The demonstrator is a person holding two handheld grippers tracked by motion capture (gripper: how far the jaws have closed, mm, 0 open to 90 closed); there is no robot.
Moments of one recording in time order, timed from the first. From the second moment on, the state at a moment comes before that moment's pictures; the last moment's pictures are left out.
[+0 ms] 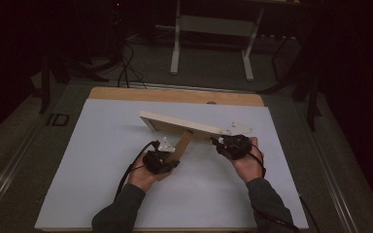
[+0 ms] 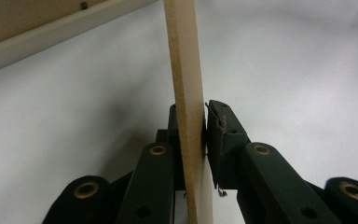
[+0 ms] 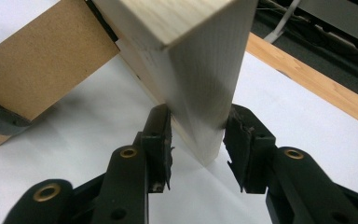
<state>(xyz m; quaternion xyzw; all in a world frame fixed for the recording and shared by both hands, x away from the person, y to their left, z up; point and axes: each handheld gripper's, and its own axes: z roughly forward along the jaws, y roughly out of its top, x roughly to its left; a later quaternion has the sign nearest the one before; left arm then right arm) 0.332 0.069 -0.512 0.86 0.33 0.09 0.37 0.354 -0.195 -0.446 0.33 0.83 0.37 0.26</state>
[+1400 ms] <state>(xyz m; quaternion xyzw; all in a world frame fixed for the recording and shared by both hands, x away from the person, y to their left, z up) 0.321 0.082 -0.498 0.86 0.33 0.11 0.38 0.352 -0.197 -0.450 0.34 0.83 0.37 0.23</state>
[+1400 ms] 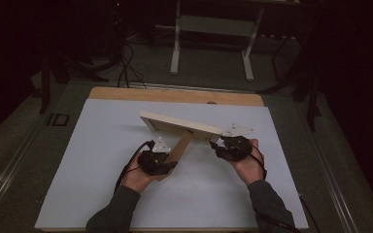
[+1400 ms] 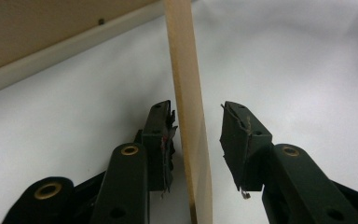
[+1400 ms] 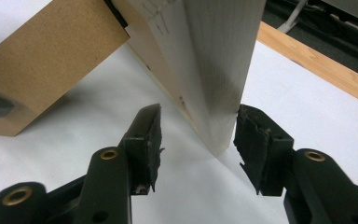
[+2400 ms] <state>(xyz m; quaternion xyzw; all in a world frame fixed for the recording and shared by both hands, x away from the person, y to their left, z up) 0.319 0.127 -0.464 0.79 0.37 0.13 0.48 0.345 -0.204 -0.478 0.36 0.83 0.36 0.20</state>
